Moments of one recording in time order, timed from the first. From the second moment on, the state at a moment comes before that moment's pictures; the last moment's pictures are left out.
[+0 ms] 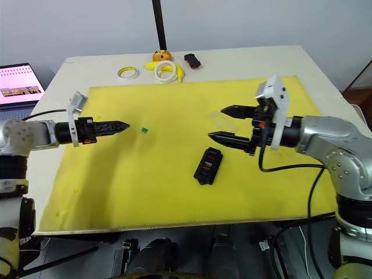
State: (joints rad) left arm -0.81 0.76 0.08 0.47 -0.65 1.24 -0.98; right arm -0.55 -0.83 -0.17 -0.42 0.85 0.96 0.83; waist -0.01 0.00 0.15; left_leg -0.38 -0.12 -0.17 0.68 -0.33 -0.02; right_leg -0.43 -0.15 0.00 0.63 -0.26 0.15
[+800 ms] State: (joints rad) left arm -0.98 0.58 0.26 0.99 -0.60 1.22 -0.88; right arm -0.56 -0.73 -0.09 -0.47 0.85 0.96 0.66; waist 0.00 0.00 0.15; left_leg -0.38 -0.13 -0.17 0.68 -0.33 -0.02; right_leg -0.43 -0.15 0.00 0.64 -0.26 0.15
